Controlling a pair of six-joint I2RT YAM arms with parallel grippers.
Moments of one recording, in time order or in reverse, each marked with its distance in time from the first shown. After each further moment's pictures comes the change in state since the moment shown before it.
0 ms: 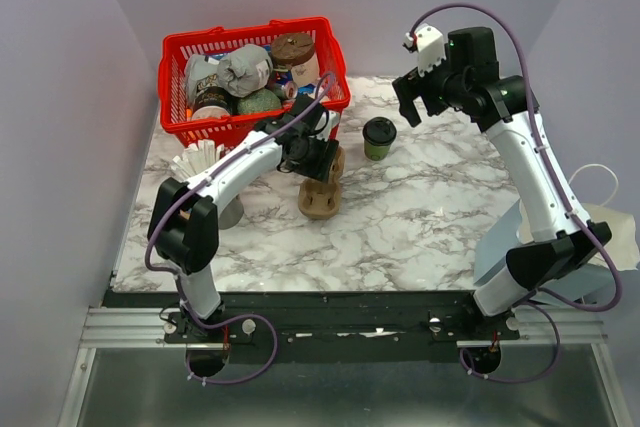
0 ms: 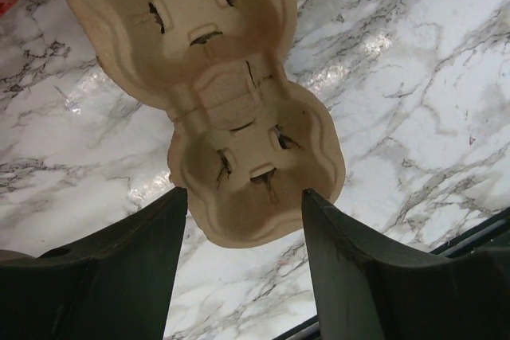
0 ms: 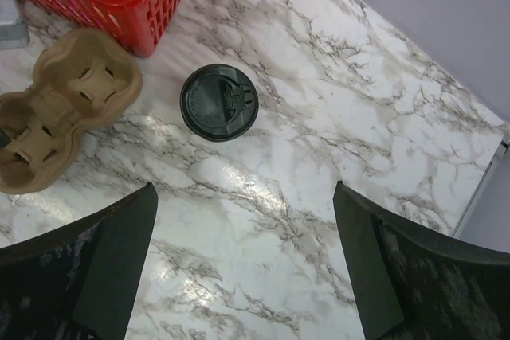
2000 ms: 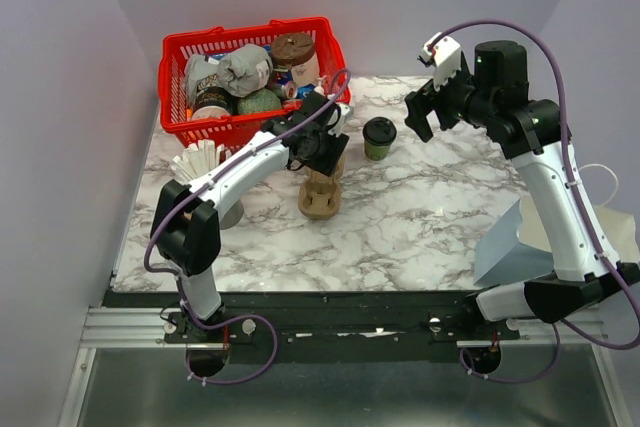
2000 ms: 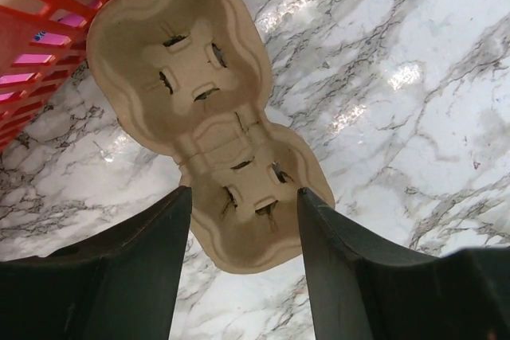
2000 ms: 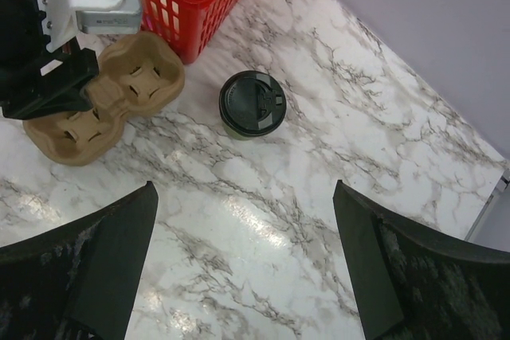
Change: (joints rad) left arm -0.062 0.003 0.067 0.051 -0.095 0.074; right arm 0.000 -0.201 -0.129 0.018 -0.120 -0.043
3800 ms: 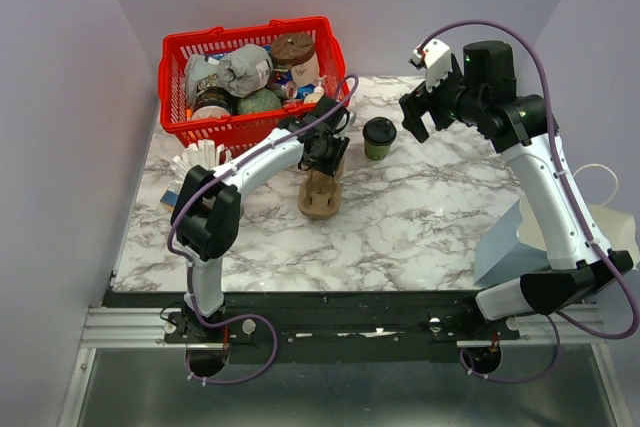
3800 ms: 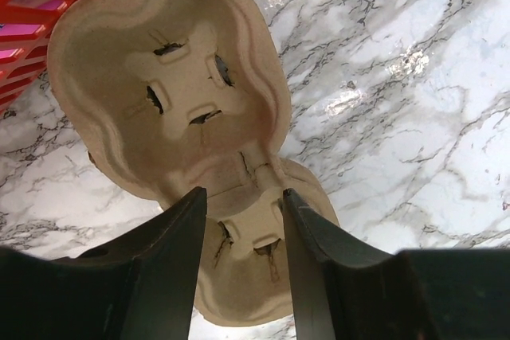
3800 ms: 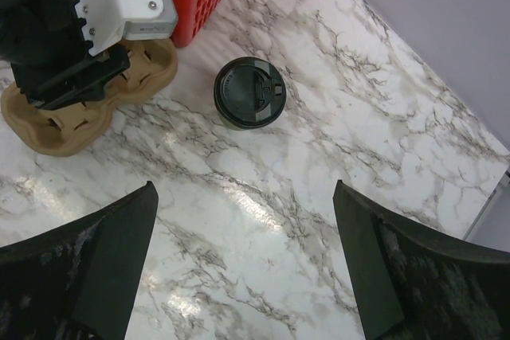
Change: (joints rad) left arm 0.007 0.167 0.063 0.001 -0.034 -0.064; right arm 0.000 0.046 -0.012 0.000 0.014 -0.030
